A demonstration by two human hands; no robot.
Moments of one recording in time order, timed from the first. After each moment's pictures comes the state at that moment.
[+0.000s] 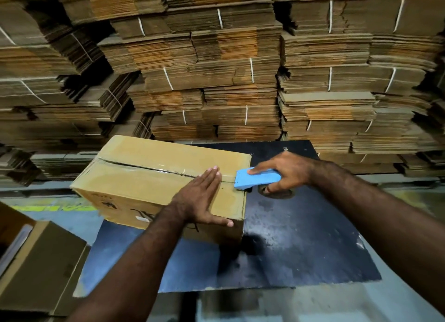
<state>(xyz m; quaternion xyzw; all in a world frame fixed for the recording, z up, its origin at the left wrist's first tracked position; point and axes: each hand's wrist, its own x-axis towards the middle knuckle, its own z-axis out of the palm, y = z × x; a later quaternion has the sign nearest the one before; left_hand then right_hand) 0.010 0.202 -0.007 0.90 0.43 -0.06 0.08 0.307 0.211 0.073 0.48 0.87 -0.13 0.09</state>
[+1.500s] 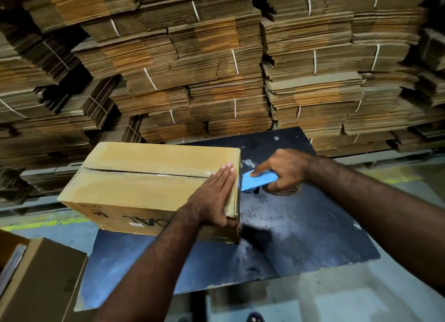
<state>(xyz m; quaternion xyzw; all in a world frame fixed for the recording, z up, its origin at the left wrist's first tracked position) 0.067 0.195 -0.008 0.94 0.34 -0.06 0.07 0.321 0.195 0.061 0.50 0.85 -0.09 0.13</state>
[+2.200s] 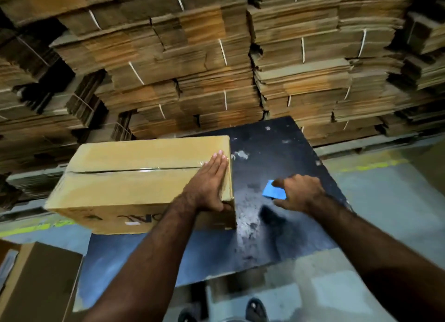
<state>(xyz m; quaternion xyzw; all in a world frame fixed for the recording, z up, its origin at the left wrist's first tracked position) 0.074 0.206 -0.008 0.93 0.37 -0.03 0.08 0.333 0.114 -0.013 0.74 0.66 -0.10 0.12</state>
